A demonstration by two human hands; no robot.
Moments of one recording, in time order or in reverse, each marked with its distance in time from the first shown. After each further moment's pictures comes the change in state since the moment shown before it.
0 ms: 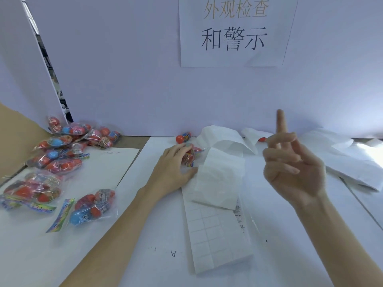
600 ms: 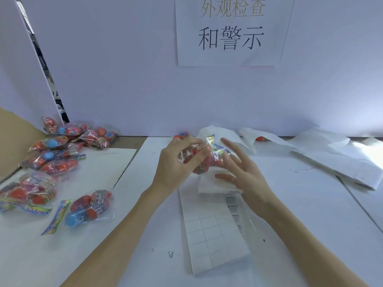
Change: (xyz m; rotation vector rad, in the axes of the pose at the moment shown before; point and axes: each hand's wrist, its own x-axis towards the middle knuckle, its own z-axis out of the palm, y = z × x) left_hand -0.010 0.056 -0.019 -0.562 0.313 0.166; right_hand 0.024 0.056 -0.026 -1.268 0.450 -0.179
